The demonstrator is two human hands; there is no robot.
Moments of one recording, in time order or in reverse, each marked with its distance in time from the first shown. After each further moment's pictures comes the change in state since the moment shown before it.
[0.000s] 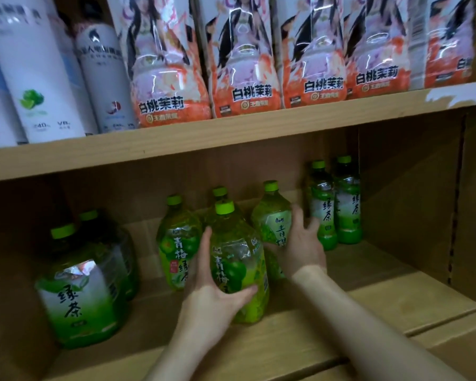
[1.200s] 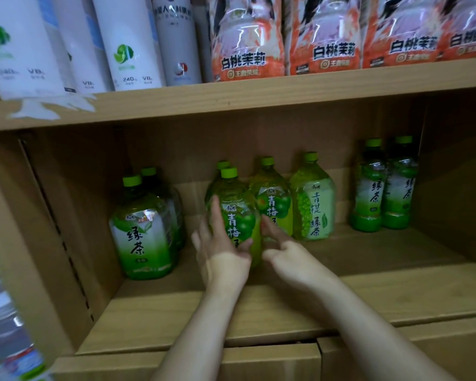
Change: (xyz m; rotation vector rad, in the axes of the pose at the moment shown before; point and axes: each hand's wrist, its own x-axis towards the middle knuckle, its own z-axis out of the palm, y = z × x) left_hand 0.006 -0.042 -0.016 0.349 0.392 -0.124; right_hand -0.065 -0.046 0.041 0.477 -0.650 -0.187
